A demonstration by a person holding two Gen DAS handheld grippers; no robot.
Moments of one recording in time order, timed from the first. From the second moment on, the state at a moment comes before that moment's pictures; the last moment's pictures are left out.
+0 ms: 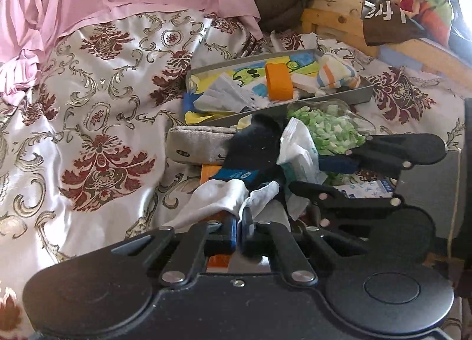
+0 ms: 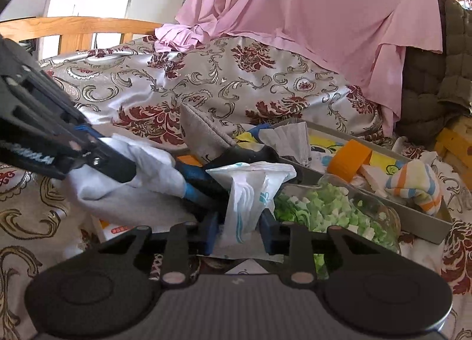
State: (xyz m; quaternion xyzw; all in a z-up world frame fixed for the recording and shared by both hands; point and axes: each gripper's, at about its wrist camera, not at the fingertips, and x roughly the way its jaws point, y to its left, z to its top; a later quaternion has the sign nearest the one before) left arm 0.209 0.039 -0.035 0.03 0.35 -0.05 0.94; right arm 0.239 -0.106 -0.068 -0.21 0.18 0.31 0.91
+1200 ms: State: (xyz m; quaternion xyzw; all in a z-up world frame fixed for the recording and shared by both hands) left arm 0.225 0.024 0.065 0.01 0.23 0.01 0.97; right arm 0.239 -0.144 -0.023 -0.12 0.08 0.25 0.96
